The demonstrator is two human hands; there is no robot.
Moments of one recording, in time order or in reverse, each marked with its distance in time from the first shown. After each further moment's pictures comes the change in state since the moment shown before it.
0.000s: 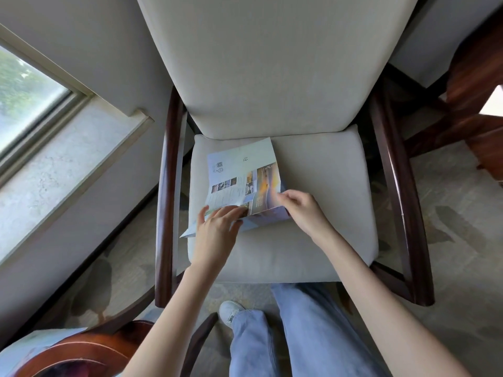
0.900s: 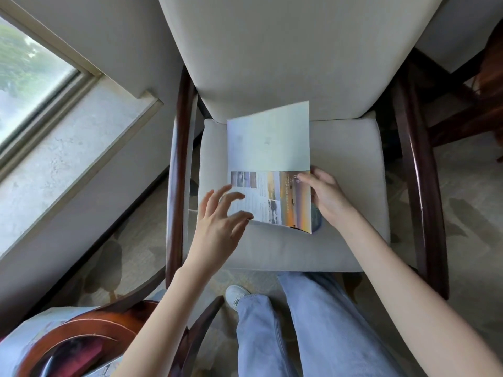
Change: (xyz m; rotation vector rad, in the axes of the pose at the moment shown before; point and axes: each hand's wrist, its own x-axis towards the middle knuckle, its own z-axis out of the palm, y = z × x) left_hand -0.019 -0.012 -0.027 0.049 0.050 0.241; right_hand 0.025 0.004 -0.011 0.418 -0.023 0.112
